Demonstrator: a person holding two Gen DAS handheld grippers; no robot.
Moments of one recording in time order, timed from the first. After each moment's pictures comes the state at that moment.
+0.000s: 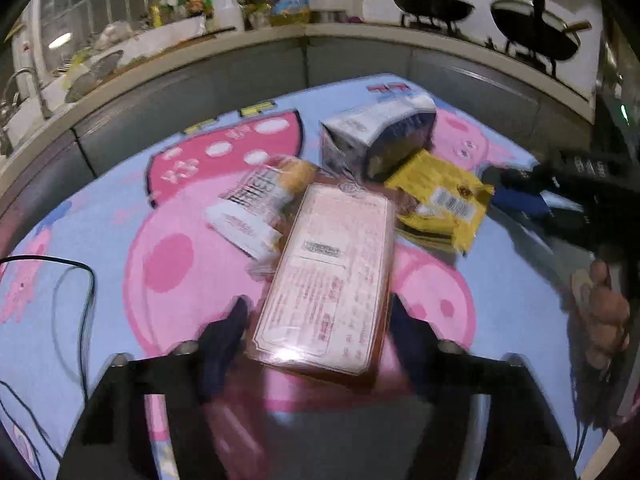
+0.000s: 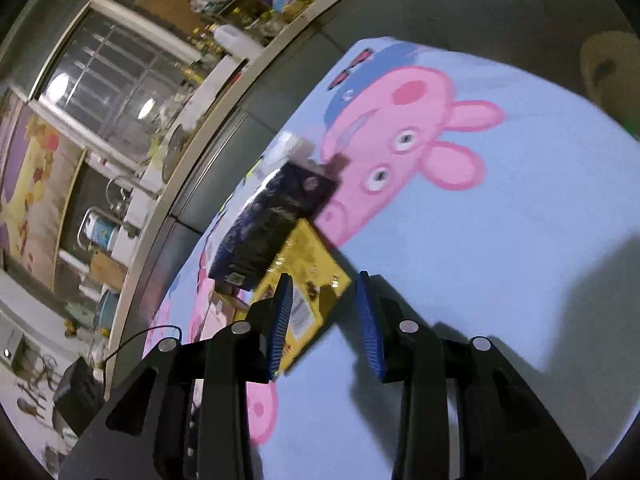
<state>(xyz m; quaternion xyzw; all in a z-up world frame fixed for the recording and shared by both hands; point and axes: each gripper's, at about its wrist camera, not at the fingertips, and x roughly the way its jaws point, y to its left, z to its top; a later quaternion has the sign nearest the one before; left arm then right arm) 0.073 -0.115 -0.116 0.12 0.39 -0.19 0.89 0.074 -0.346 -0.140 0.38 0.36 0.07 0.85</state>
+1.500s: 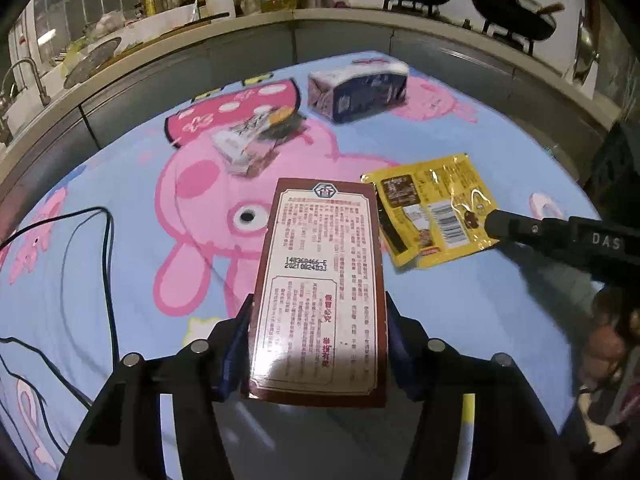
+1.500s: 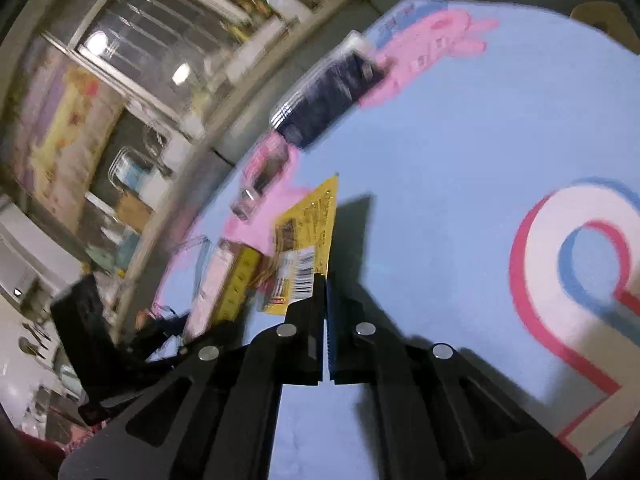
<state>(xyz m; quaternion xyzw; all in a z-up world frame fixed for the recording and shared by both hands) 0.005 -0.069 -0.104 0.12 0.42 -0.22 0.87 -0.034 -0.299 -0.154 0.36 0.35 0.15 0.85</state>
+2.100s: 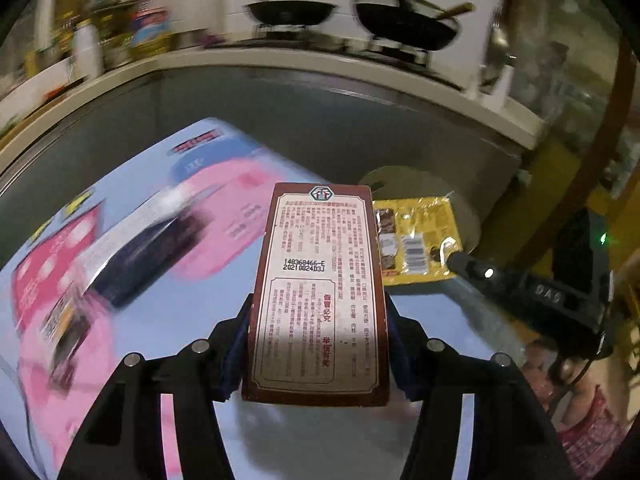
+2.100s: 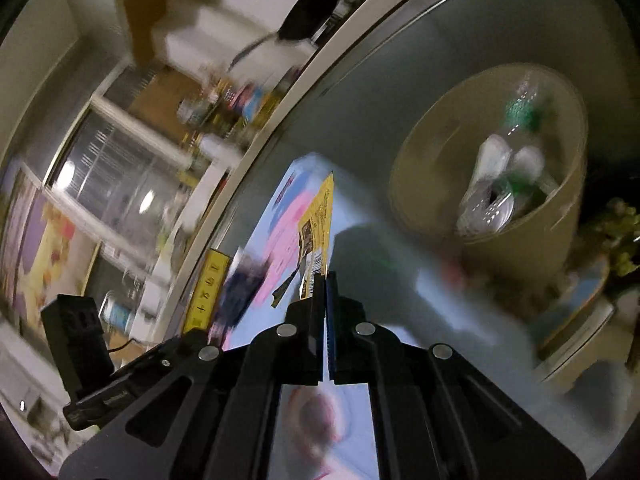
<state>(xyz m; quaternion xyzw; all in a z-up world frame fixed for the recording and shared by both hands) 0.046 -0.285 -0.043 0.12 0.38 -0.41 0.82 -0.090 -0.490 -0.137 0.46 0.20 -0.03 0.86</state>
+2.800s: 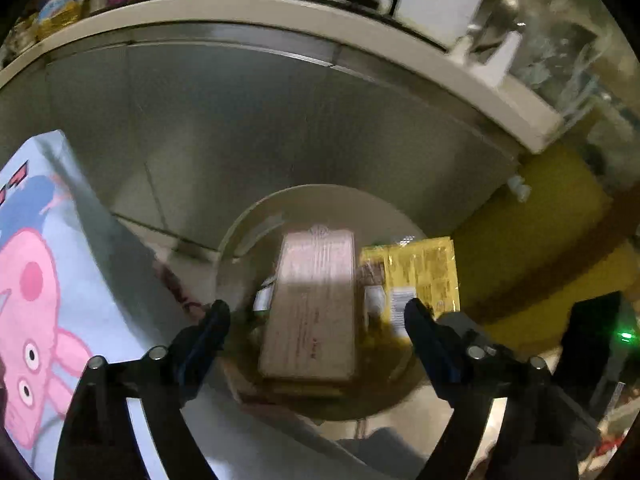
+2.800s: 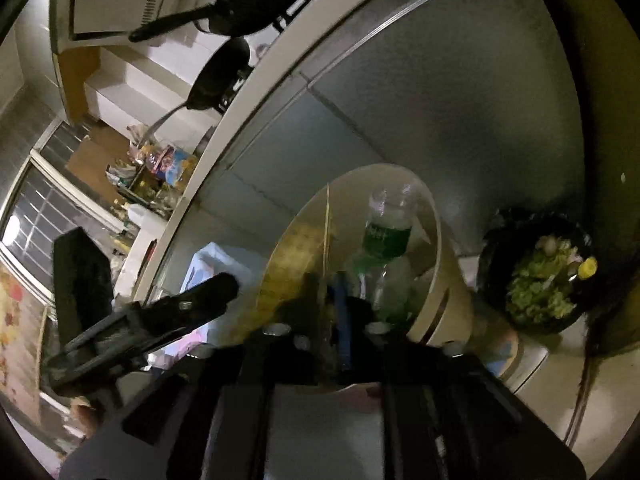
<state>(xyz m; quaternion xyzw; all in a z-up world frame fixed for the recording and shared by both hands) 0.102 -0.490 -0.098 0.12 0.47 -0.45 0.75 -0.097 -0.608 -0.162 0.48 0.19 -0.15 0.84</state>
